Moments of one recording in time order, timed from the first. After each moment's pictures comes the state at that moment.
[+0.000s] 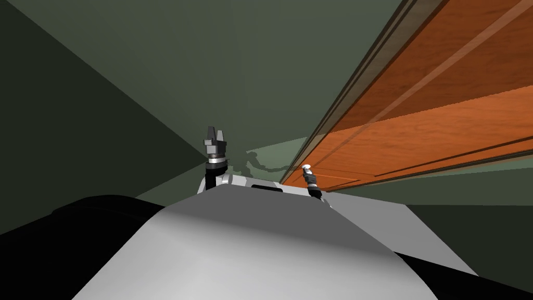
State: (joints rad) arm 0.00 -0.27 -0.28 -0.60 0.32 -1.00 0.89
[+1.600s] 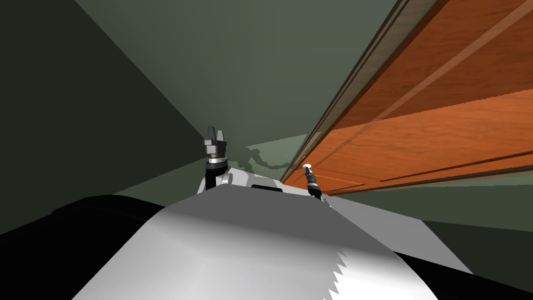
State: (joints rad) arm -0.01 -0.27 -0.25 -0.61 0.20 -0.98 0.50
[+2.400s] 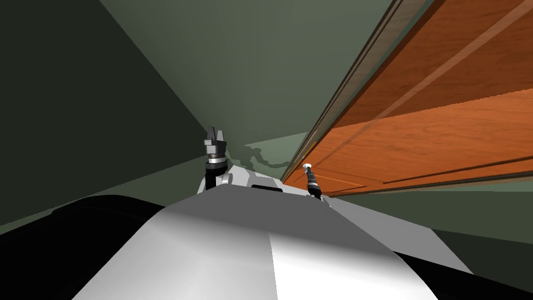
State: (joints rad) arm -0.01 -0.27 -0.23 -0.62 0.14 -0.96 0.31
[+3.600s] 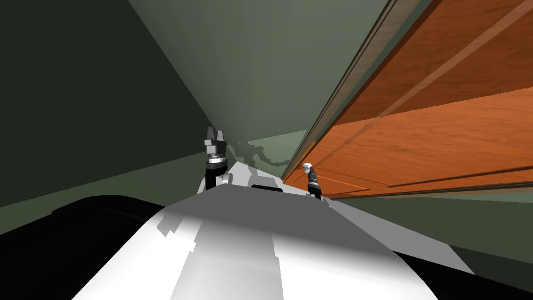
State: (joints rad) arm -0.01 -0.27 -0.21 -0.62 0.03 -0.94 0.03
